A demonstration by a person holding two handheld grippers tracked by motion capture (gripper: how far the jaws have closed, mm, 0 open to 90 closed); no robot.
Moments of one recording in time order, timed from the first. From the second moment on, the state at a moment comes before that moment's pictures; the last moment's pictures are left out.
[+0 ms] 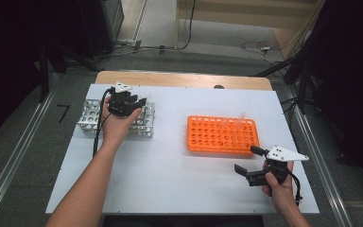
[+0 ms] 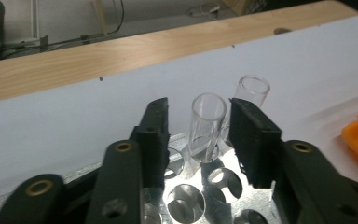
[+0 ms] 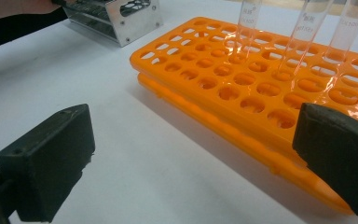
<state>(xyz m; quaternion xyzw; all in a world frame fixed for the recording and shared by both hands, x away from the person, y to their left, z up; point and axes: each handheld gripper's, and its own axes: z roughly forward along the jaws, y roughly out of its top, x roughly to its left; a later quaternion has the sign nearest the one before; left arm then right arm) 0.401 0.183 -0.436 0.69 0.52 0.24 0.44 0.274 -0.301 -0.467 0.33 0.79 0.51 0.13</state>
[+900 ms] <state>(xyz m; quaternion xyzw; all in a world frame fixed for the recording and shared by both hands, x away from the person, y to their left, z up) 0.321 0.188 -0.413 0.67 0.45 0.22 0.54 0.286 -0.293 -0.458 0.34 0.79 0.50 0.14</state>
